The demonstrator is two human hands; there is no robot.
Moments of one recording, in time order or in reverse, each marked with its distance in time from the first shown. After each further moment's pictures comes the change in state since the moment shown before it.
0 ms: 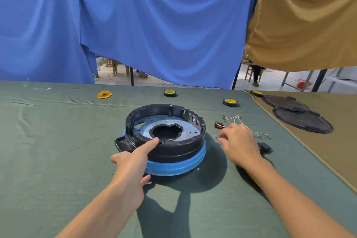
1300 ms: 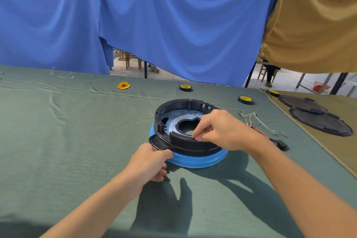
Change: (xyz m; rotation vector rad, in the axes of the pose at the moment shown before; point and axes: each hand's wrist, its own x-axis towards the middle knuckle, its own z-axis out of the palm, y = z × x) left_hand -0.004 -0.002 -0.040 0.531 -0.215 0.095; right_hand -0.009 -0.102 -0.068 0.429 -0.426 -0.359
